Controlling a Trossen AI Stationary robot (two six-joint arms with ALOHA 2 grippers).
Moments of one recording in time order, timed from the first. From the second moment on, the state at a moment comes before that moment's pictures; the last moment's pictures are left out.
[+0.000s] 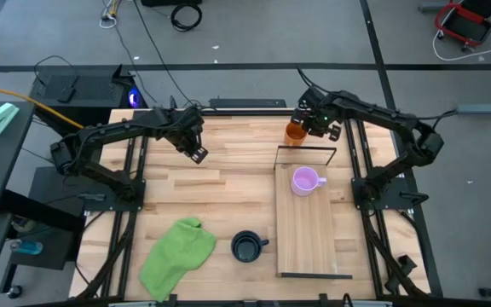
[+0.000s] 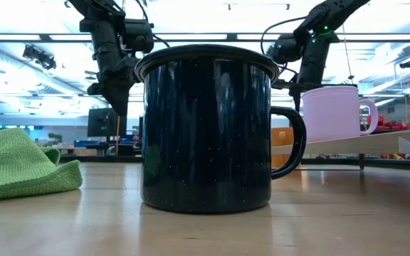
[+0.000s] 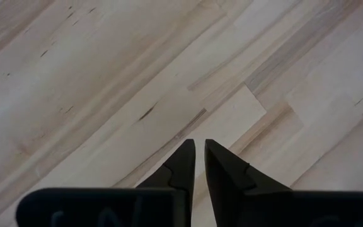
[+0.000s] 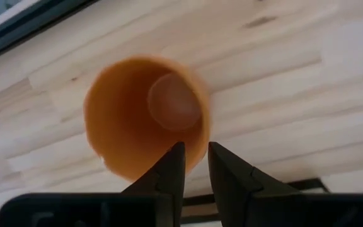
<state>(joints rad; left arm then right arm) 0.52 1.41 1.06 -0.90 0.05 -0.33 -0.71 1.46 1.13 -0.95 0.01 1.24</state>
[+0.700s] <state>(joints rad) 0.52 1.41 1.06 -0.90 0.05 -0.33 -0.68 1.54 1.14 -0.90 0.00 1.25</state>
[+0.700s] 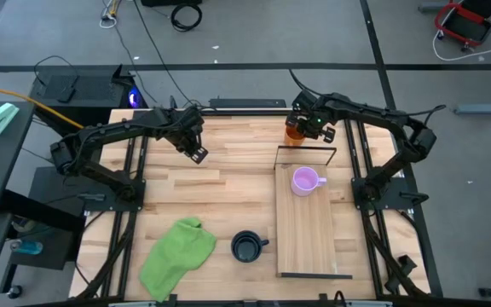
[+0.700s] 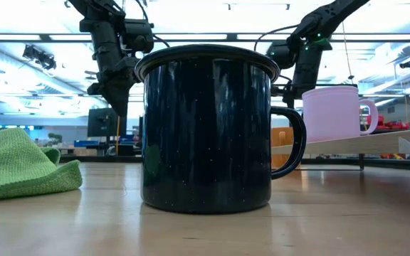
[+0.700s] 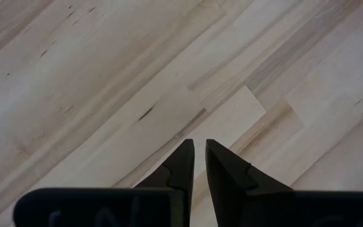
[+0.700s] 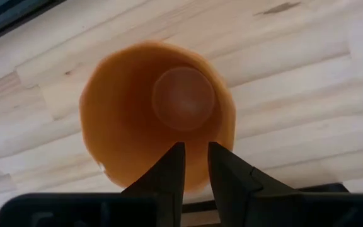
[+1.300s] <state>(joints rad) 0.52 1.41 1.06 -0.90 0.05 -0.32 -0.73 1.46 1.14 -0.95 0.08 1.23</state>
